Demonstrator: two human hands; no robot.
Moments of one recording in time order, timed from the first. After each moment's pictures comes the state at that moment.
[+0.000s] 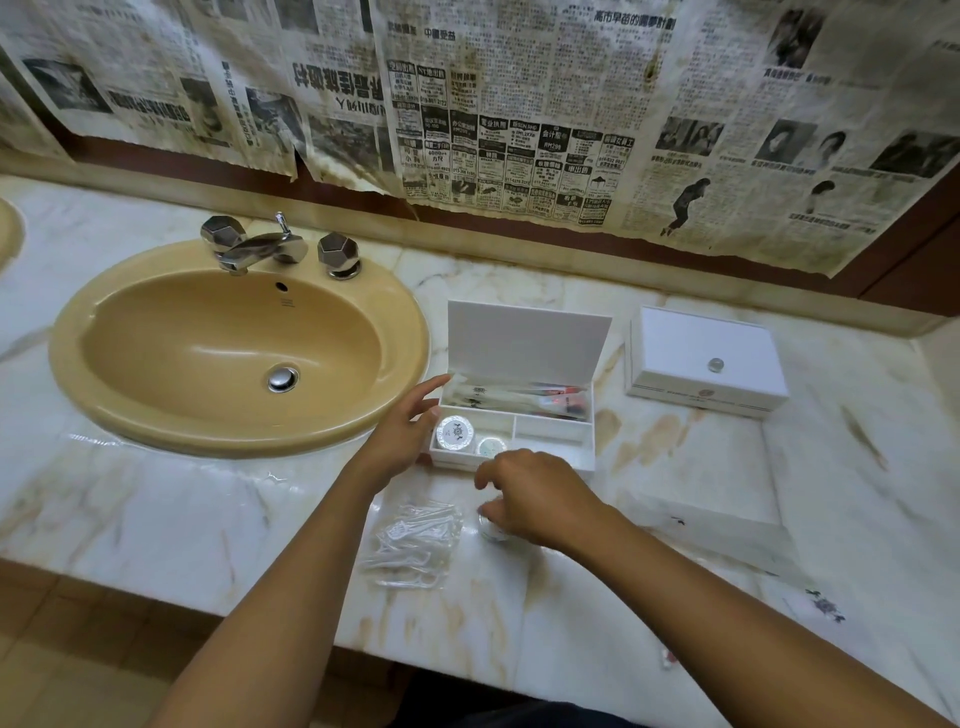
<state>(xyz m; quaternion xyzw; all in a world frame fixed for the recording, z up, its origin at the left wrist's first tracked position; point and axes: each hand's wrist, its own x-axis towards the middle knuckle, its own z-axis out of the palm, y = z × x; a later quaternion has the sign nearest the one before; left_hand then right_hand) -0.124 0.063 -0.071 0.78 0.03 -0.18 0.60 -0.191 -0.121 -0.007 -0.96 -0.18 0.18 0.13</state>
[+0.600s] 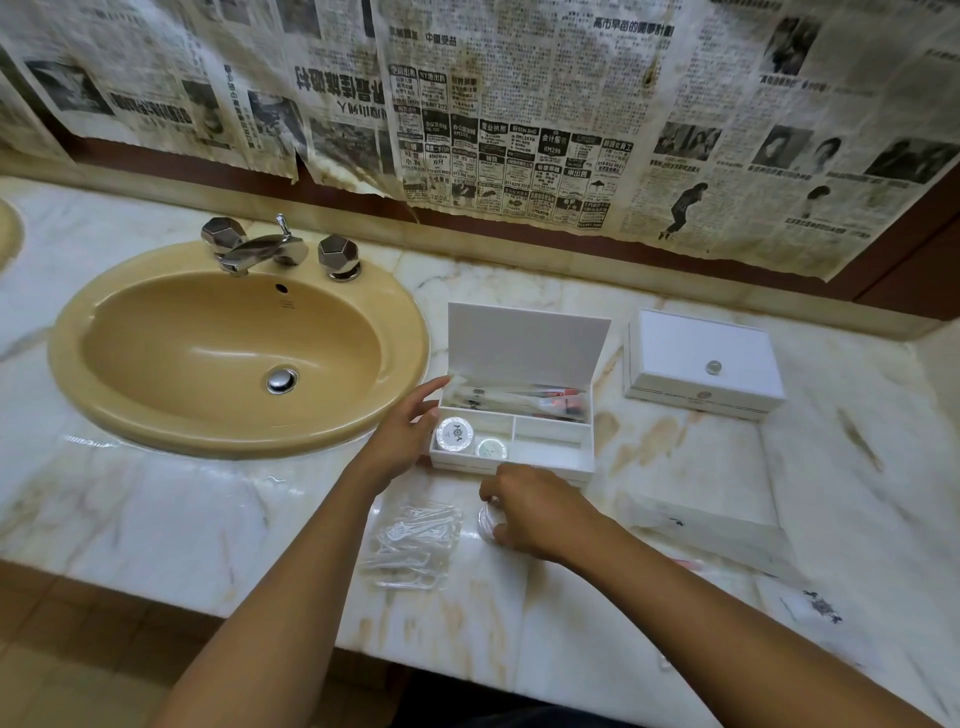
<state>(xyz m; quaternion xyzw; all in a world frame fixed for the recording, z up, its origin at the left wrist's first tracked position) -0.124 0.063 -0.072 0.78 0.04 -0.19 0.60 -0.199 -0.124 -0.022 -0.95 -0.21 0.20 0.10</state>
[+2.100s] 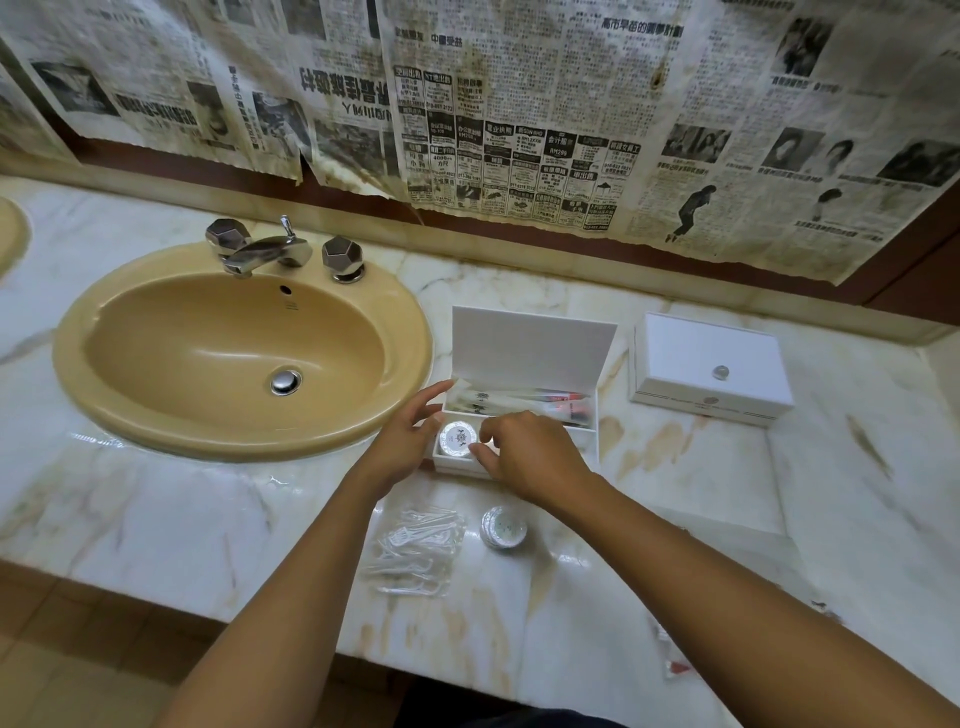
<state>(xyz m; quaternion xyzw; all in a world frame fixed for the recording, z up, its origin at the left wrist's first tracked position) -0.127 0.062 -0.064 0.78 0.02 -0.18 0.60 -0.152 -0.114 -0.014 -0.98 -0.14 0.07 0.14</state>
